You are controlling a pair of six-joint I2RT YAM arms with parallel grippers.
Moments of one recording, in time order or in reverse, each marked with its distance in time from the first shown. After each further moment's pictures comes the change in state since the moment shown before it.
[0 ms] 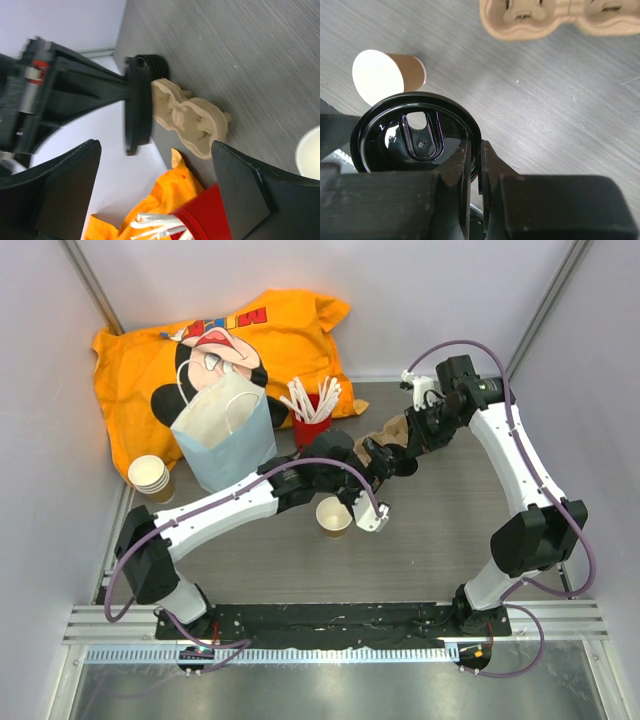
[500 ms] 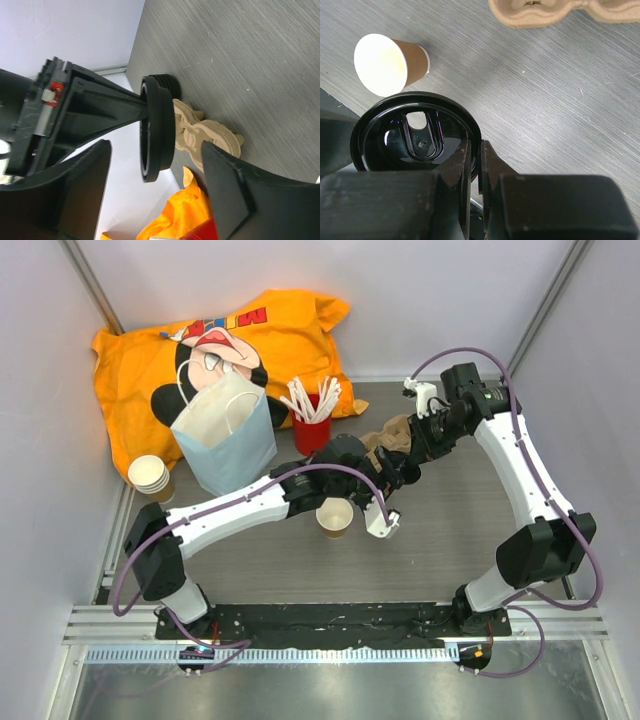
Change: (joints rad) left arm -0.052 0.056 0.026 0.097 0.011 0.002; right arm 0.001 -0.073 -0.098 0.009 -0.014 -0.020
